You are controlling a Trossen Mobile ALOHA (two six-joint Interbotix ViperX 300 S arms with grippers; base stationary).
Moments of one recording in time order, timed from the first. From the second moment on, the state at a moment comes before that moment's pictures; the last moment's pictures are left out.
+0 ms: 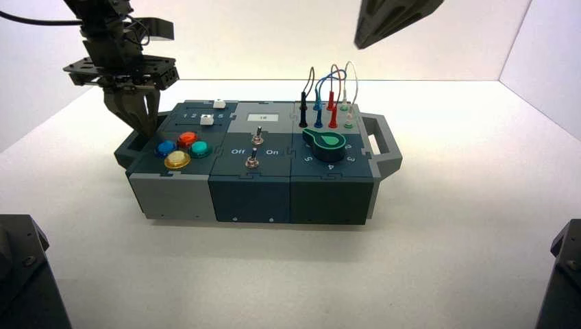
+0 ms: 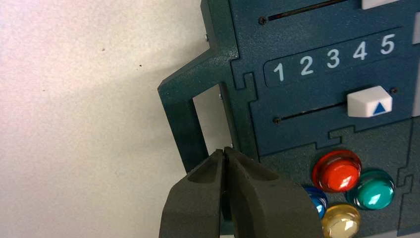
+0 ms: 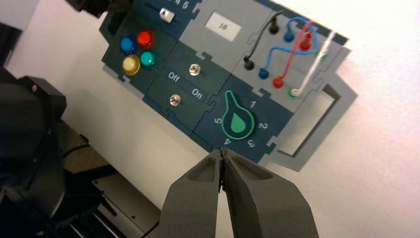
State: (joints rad) left arm -0.19 0.06 0.81 -0.11 0.68 0.16; right arm 0.71 -0.47 0.79 0.26 0.79 0.06
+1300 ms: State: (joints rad) left arm -0.20 0.14 0.74 -0.12 0.69 0.17; right arm 0.88 0.09 0.58 0.33 0.84 0.05
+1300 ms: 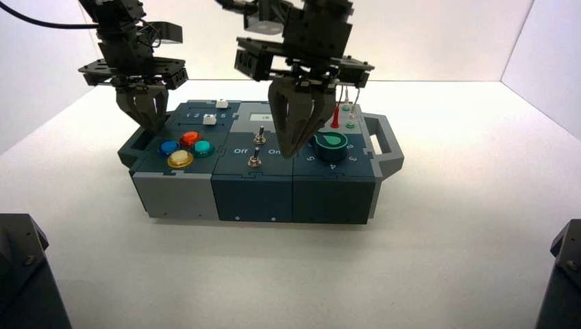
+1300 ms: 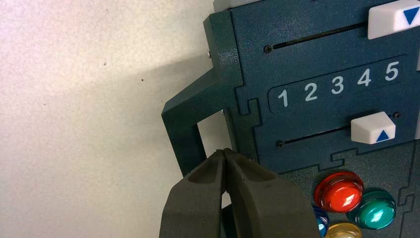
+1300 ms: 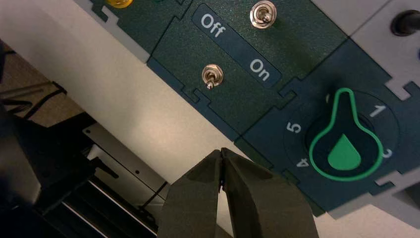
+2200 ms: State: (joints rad) left arm -0.20 0.15 0.73 -0.12 0.70 0.17; right arm 0.89 0.24 0.46 0.33 0.86 0.04
